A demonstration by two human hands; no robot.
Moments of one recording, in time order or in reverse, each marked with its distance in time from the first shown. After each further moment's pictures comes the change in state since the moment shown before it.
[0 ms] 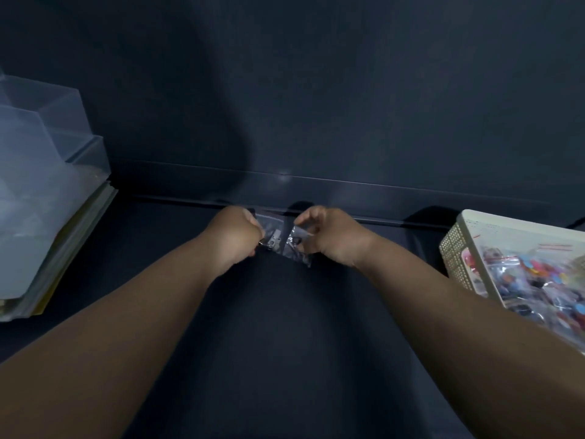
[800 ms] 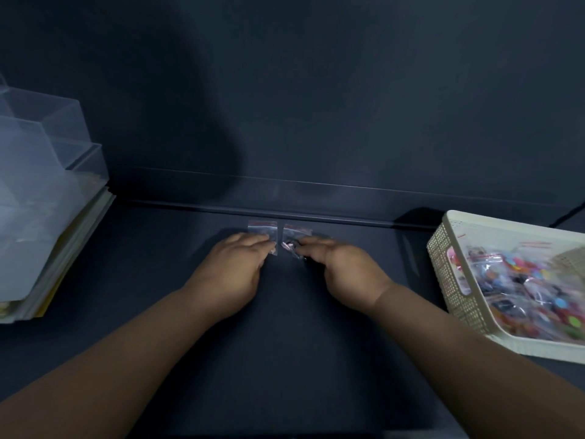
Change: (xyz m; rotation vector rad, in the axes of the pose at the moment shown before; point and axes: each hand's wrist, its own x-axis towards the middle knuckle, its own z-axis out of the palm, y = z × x) left_hand -0.029 -0.037 0.009 0.719 0.022 0.680; right_hand -0.044 0.038 0.000 -0.609 0.066 -0.425
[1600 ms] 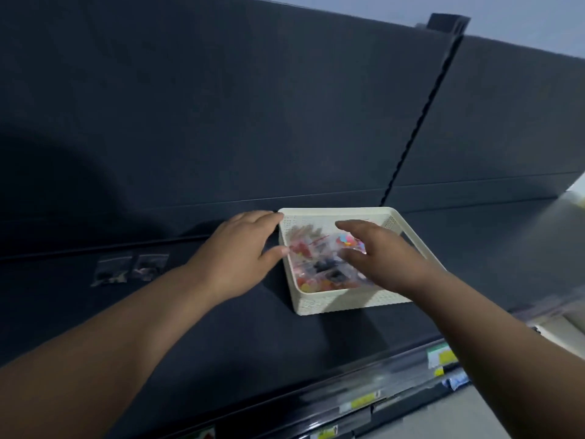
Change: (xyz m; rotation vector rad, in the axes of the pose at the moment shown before) left_hand 0.045 0.237 -0.016 -0.053 0.078 0.307; right_hand -0.210 0.113 -0.134 0.008 0.242 0.522
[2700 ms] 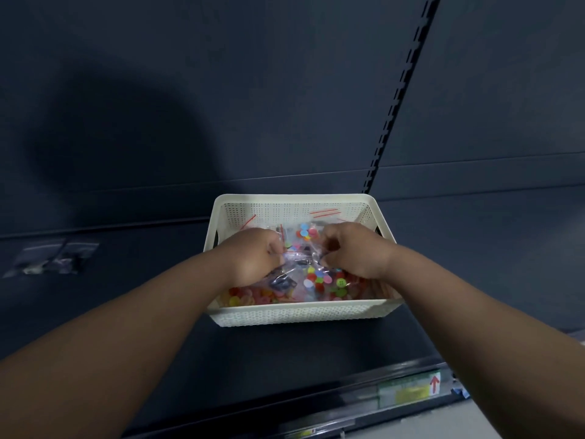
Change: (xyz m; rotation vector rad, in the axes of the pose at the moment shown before) left_hand 0.097 0.056 0.107 -0.223 -0.384 -0.427; right_hand 0.068 0.116 0.012 0.161 -0.328 -0.031
